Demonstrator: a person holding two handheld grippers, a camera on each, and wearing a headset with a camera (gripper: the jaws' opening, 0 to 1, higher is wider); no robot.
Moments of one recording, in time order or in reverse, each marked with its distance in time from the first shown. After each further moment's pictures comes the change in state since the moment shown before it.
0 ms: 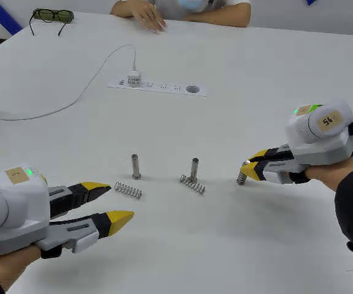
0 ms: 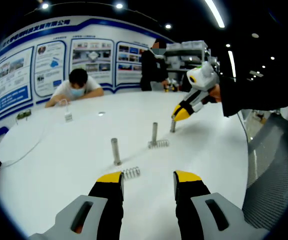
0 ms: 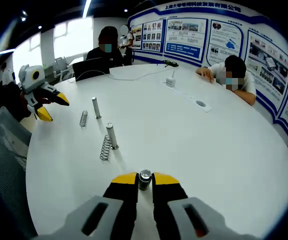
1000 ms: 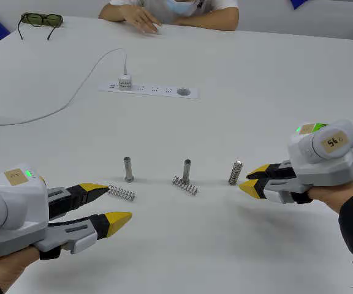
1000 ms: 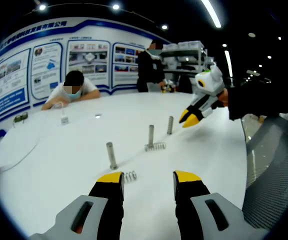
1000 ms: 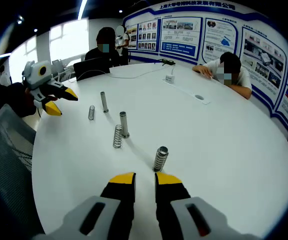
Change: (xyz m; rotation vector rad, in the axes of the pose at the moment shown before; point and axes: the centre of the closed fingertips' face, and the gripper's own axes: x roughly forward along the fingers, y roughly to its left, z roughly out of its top) left arm 0.006 -0.005 0.006 0.019 -0.009 -0.028; right arm -0.018 0.024 -0.022 0.039 0.003 -0.020
